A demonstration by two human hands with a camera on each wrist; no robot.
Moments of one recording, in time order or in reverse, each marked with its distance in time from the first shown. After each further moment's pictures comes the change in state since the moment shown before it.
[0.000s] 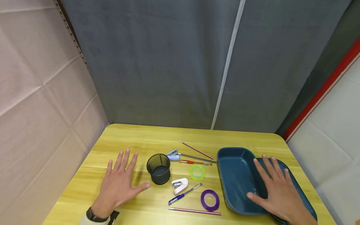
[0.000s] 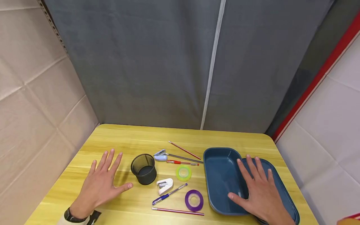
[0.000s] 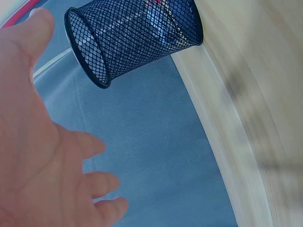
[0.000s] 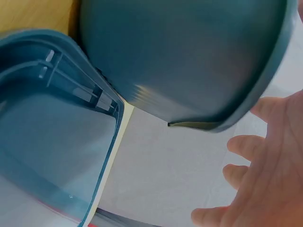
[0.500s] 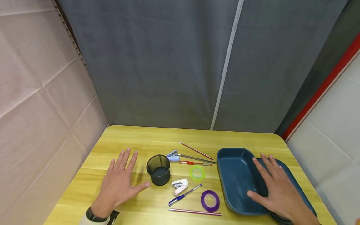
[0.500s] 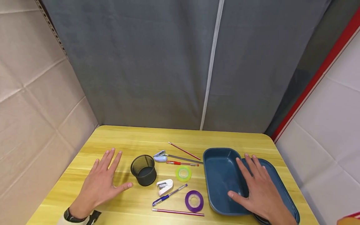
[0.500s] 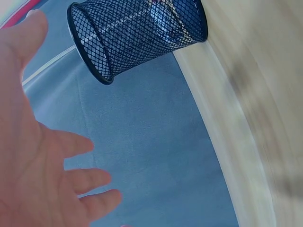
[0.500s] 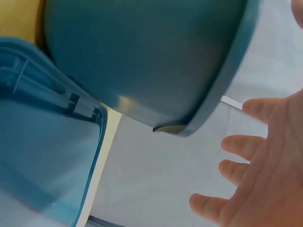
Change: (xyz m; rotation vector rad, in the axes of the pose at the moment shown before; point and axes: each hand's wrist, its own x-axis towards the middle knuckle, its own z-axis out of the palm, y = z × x) left_hand 0.007 0.000 -0.003 -0.038 0.057 0.044; right_hand 0.004 0.000 -0.006 0.063 0.054 -0.068
